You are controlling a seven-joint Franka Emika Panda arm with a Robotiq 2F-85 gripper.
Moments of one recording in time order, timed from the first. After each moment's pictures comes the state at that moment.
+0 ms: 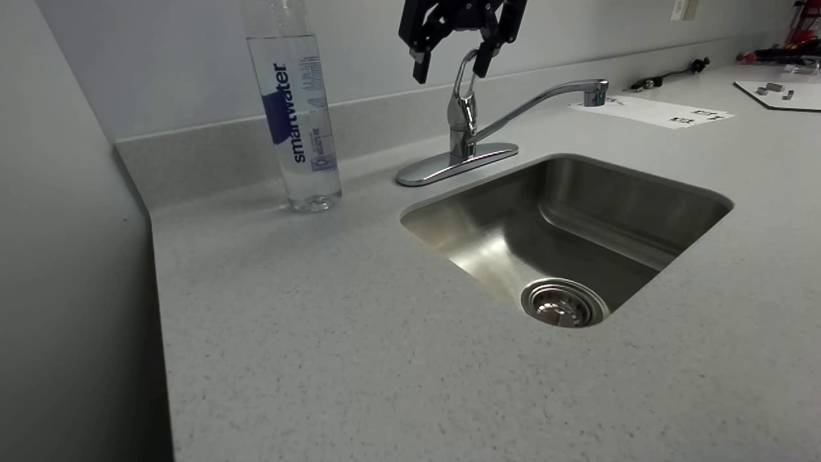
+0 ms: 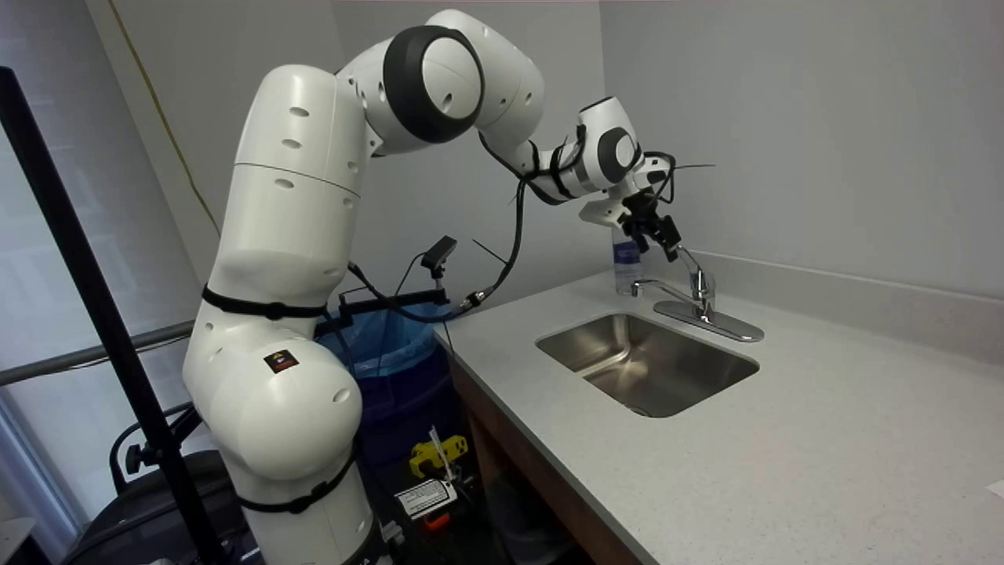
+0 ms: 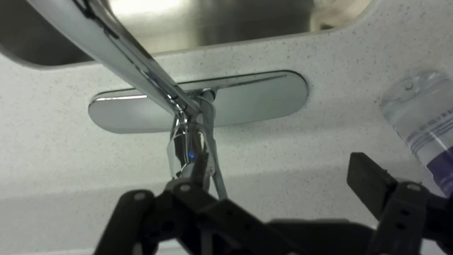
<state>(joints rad) 0.29 0.47 -0.02 -1.60 -0.25 2.45 0.61</state>
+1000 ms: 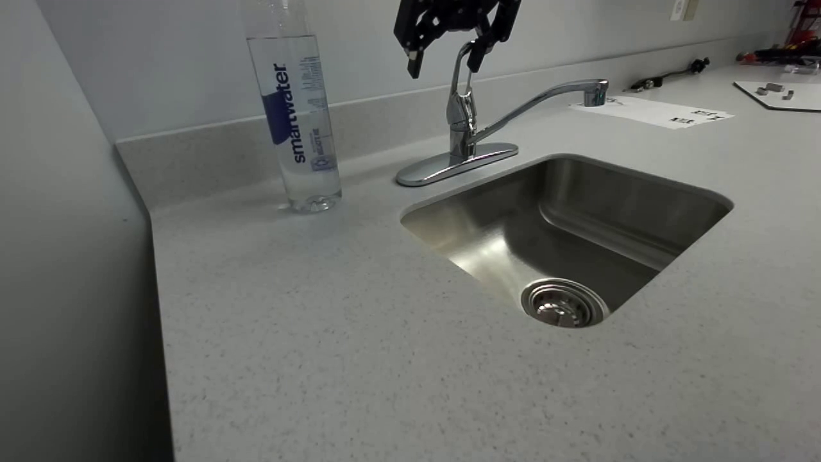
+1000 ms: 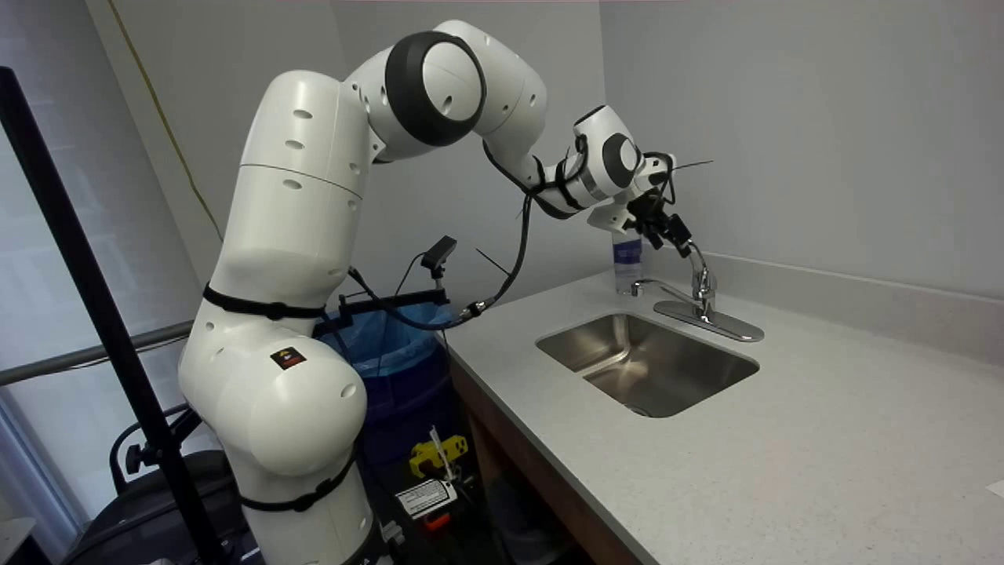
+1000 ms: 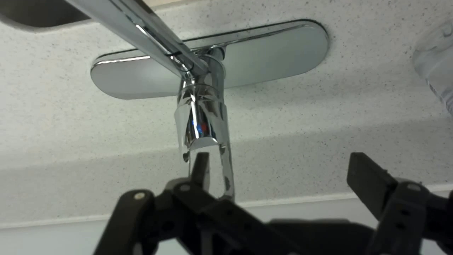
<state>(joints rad) 0.34 0.50 -0.10 -1.60 -0.37 2.56 0.76</state>
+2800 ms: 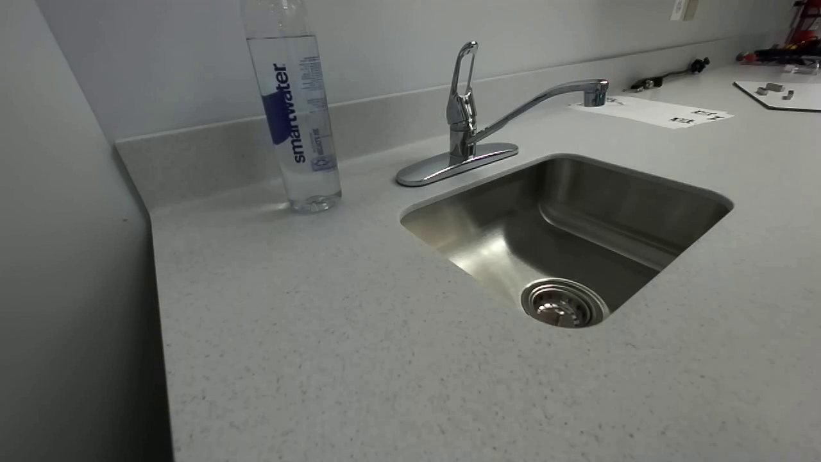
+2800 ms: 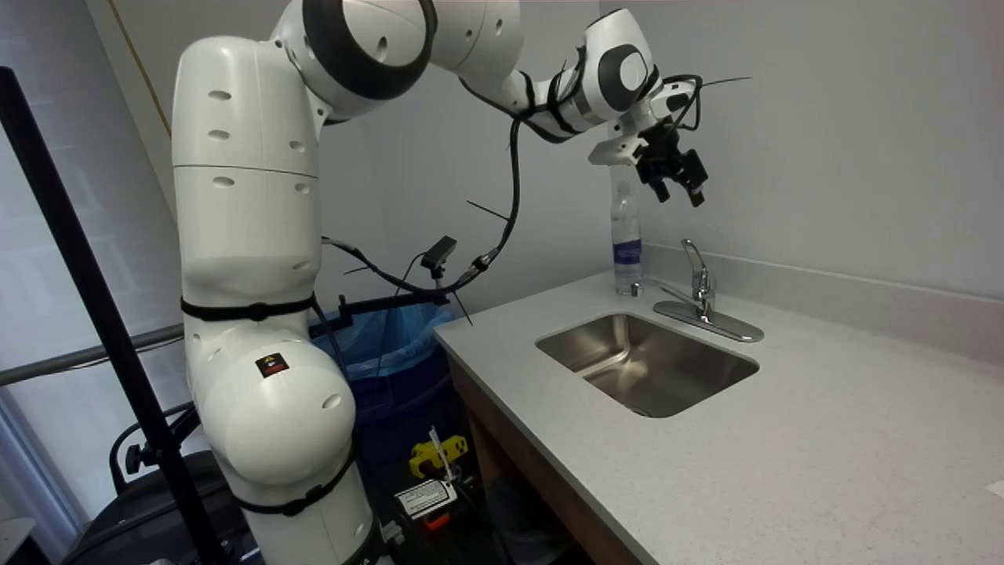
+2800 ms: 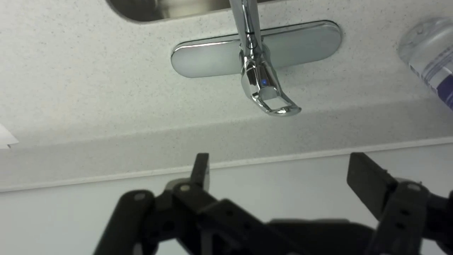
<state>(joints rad) 0.22 0.24 -0.04 -1.64 -0.20 2.31 0.50</state>
